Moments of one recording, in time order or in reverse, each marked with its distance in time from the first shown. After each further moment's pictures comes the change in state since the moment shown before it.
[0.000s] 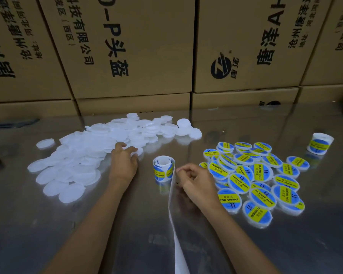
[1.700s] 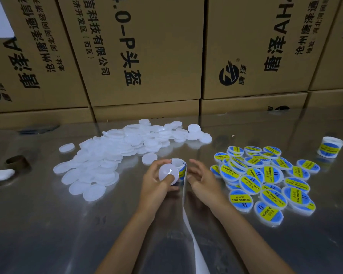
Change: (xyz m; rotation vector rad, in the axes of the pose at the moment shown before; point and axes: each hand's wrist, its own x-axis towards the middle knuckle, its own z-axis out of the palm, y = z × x) left_hand -0.103 0.062 -0.037 -1.089 -0.177 -0.166; right_hand 0.000 -0.006 0.012 0.087 -0.153 -0.021
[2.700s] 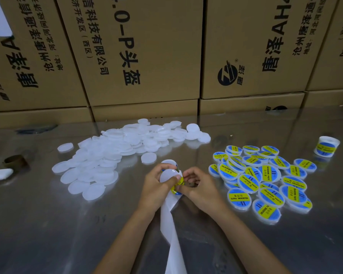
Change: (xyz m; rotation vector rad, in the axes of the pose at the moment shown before) left_hand 0.003 -0.004 -0.001 0.238 -0.022 0.020; right_hand -0.020 -0.007 0.004 -0.068 -0.004 -0.092
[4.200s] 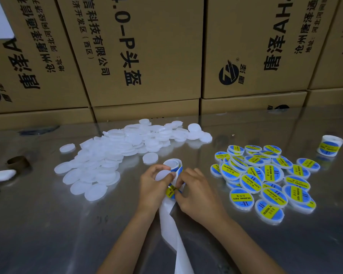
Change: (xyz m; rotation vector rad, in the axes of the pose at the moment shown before) left_hand 0.004 0.001 -0.002 0.009 0.185 -0.047; right_hand -0.014 -0.009 0.006 -0.624 0.002 -0.432
